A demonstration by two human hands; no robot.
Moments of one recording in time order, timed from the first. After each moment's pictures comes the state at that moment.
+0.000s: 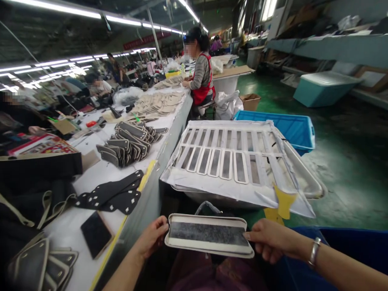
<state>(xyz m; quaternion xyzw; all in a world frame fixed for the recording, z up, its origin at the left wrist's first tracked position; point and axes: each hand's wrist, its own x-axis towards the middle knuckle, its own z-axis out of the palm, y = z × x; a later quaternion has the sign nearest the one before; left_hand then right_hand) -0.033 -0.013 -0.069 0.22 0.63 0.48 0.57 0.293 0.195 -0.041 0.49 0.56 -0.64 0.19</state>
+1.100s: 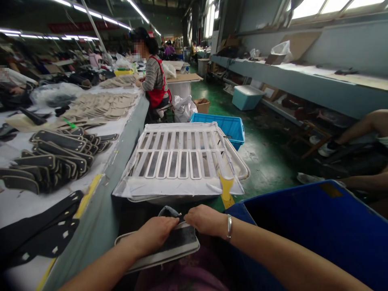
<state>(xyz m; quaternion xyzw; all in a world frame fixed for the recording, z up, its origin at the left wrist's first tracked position) 0.082 0.115 -0.023 0.85 0.46 -0.01 0.23 0.285 0.200 -0.019 0.12 0.97 -0.21 0.05</state>
